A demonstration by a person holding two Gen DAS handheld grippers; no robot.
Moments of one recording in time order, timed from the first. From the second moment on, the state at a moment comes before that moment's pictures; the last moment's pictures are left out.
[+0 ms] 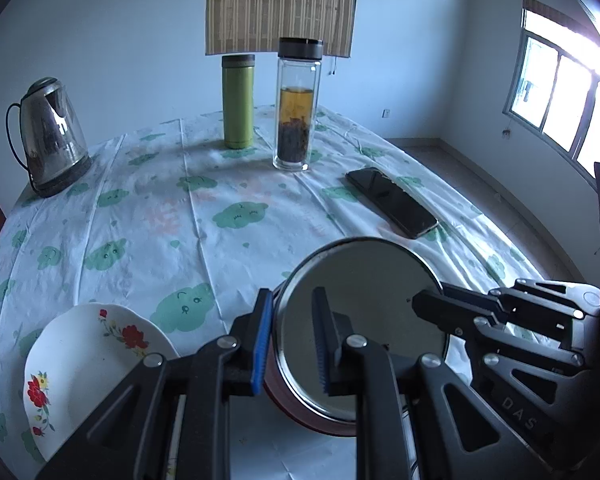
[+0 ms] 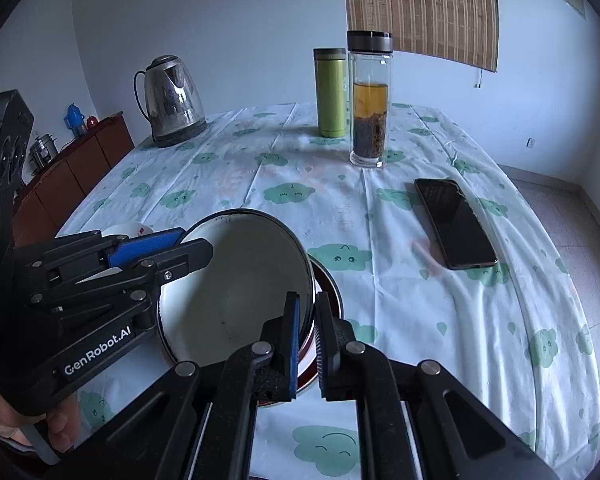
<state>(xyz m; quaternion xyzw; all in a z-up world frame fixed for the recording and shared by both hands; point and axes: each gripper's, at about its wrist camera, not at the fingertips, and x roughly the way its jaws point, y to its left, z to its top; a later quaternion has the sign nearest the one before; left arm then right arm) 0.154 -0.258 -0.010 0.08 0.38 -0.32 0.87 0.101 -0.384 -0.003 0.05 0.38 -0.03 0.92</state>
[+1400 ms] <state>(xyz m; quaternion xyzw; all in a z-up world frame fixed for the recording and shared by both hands) 0.158 -0.263 -0.020 0.08 0.38 -0.32 0.86 0.112 -0.403 -0.015 0.12 0.42 0.01 0.90</state>
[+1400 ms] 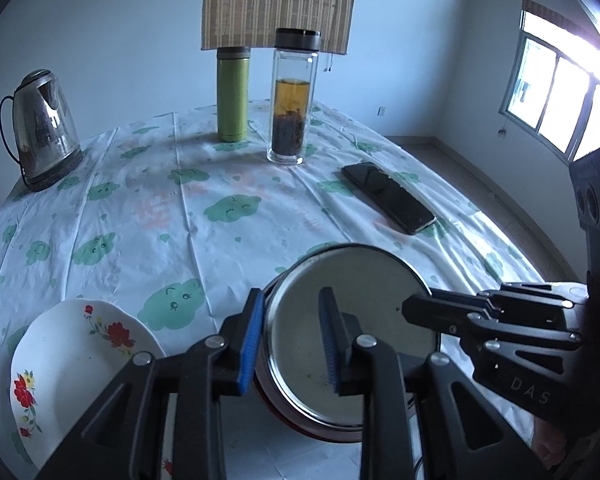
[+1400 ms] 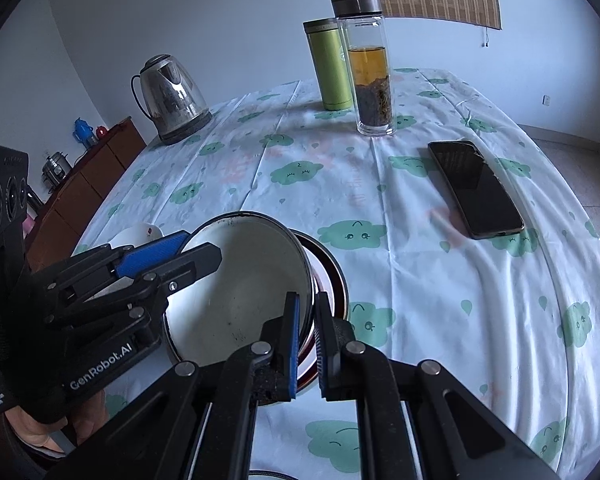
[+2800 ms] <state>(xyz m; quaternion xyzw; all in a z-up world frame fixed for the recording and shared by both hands) 0.156 -0.263 -0.038 0.08 0.41 -0.32 0.85 0.101 -0.407 -0.034 0.13 0.42 0.00 0.90</state>
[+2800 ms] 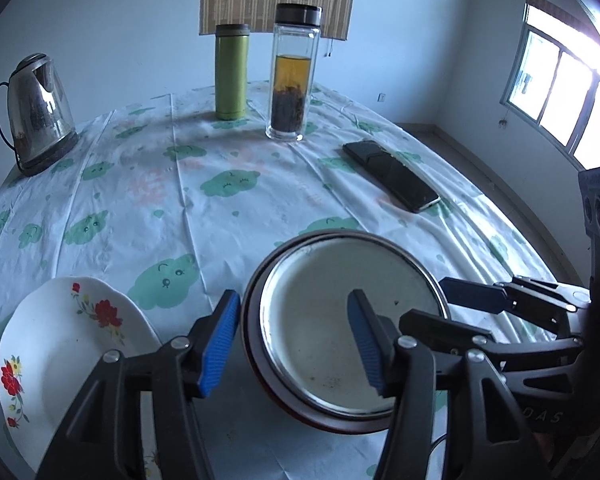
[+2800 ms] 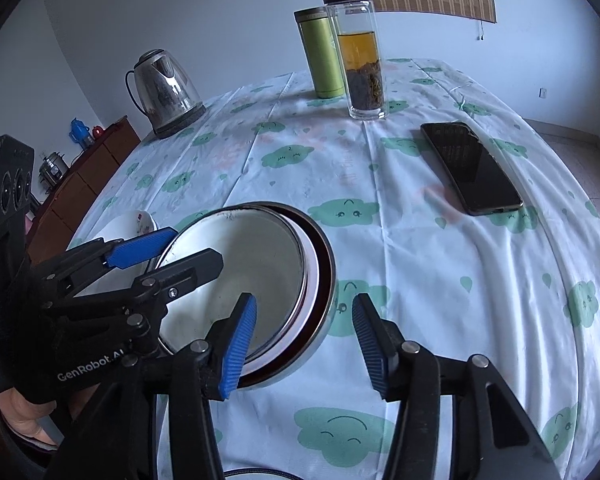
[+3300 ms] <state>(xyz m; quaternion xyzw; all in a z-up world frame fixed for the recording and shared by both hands) 0.157 -0.264 -0.045 0.09 0.42 -0.32 0.84 0.095 -0.406 -0.040 0.14 0.40 0.00 0.90</state>
